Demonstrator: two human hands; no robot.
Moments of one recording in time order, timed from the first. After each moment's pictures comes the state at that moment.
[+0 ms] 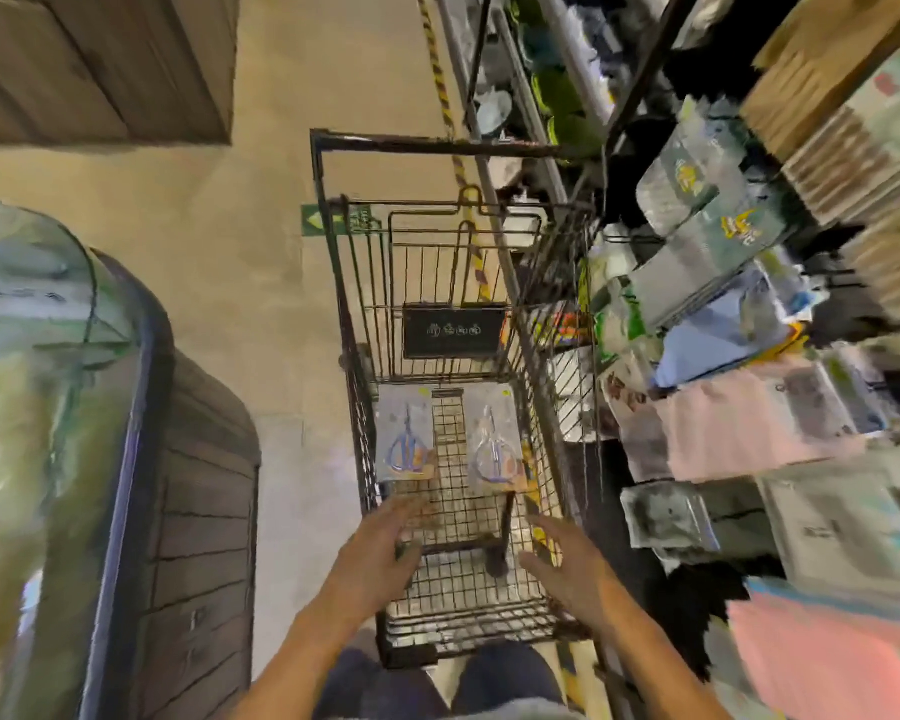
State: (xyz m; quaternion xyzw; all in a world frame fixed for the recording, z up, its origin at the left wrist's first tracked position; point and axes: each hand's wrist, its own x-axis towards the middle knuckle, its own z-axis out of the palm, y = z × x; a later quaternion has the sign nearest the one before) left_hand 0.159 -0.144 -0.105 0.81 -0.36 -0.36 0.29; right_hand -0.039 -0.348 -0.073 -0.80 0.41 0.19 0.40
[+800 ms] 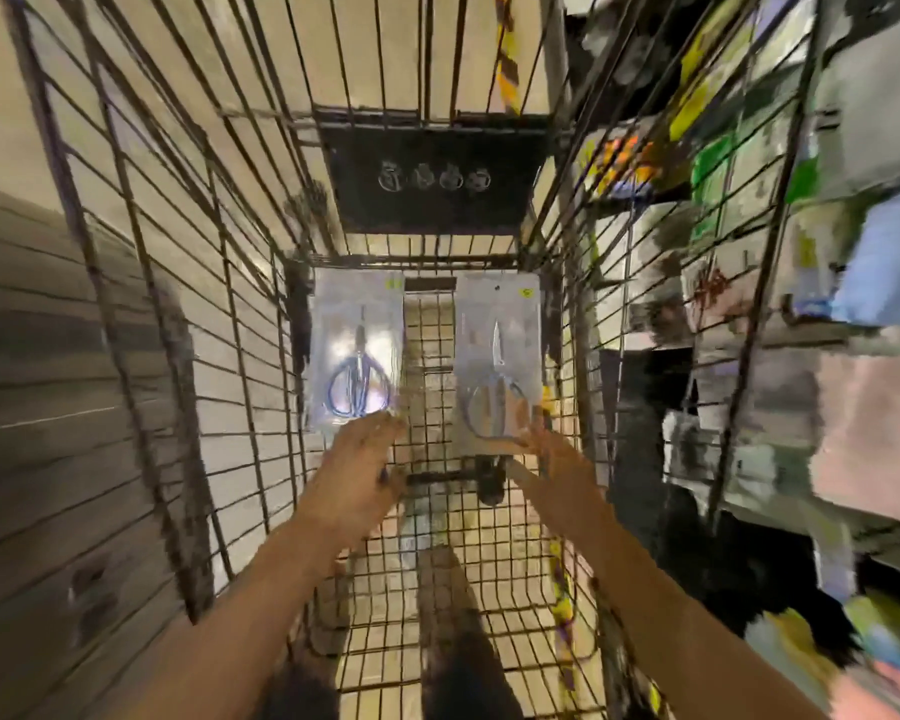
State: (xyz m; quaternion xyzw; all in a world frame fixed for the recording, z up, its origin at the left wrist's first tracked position) left_hand 0.206 -0.278 -0.337 0.83 -0.33 -0.42 0.18; right_hand 0.031 -0.471 -0.349 -0.71 0.50 0.24 0.44
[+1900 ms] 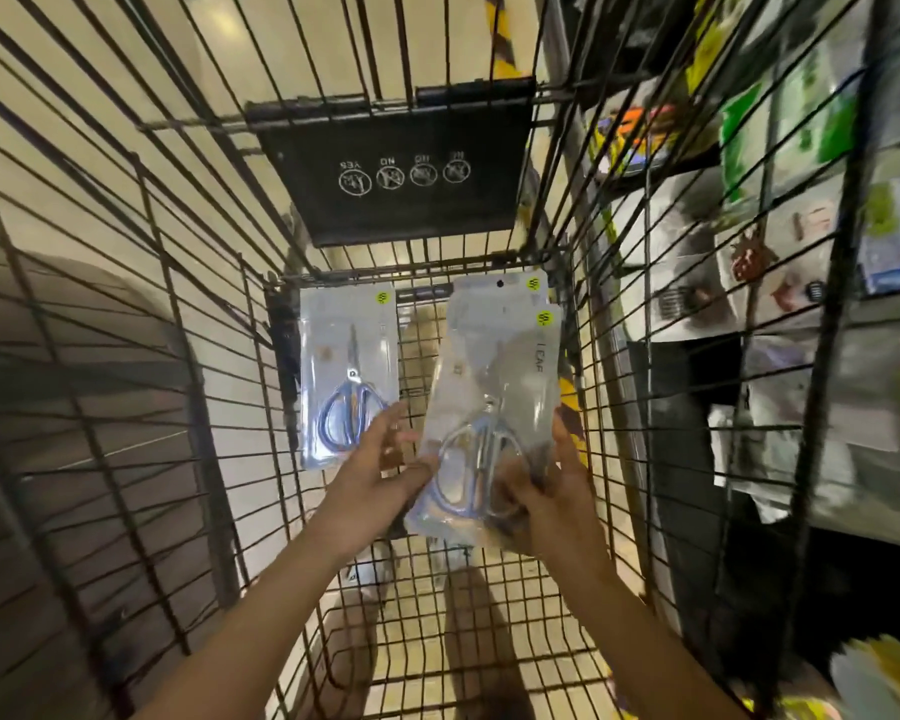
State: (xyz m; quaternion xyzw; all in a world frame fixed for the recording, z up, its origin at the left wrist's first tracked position) left_hand 0.216 -0.328 -0.350 0.75 -0.05 -0.55 0.38; right_hand 0.052 -0.450 -0.358 -0.43 0.53 -0.04 0.73
